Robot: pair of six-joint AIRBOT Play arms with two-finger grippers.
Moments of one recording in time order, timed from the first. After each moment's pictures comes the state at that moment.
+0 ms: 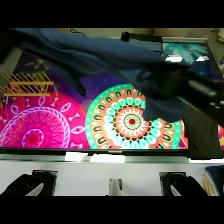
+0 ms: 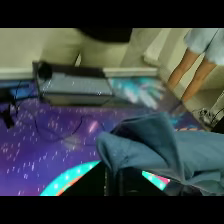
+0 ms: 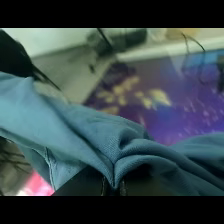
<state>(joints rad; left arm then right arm) -0.35 -0.82 1.63 1.26 -0.96 -1.63 0.35 -0.65 1.17 -1.04 0.70 1.61</state>
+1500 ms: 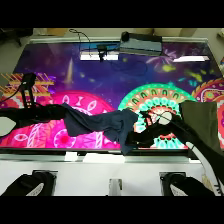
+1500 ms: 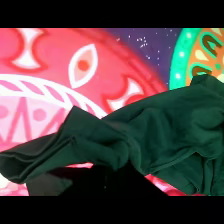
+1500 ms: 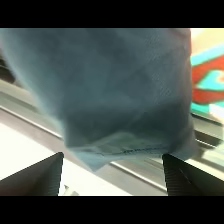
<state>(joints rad) -0.33 -0.77 0.89 1.35 -0.97 -1.74 0.30 -1.19 0.66 -0.89 1.18 1.53</state>
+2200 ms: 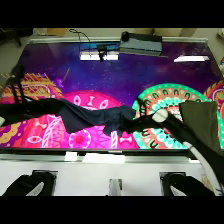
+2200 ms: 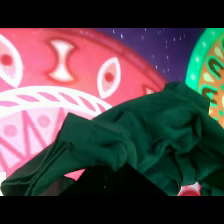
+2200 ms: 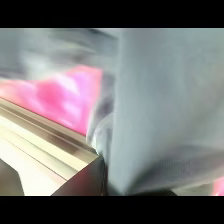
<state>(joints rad) -0.26 -0.76 1.00 1.30 -0.98 -1.74 0.38 -1.14 0.81 -0.78 0.91 1.53</state>
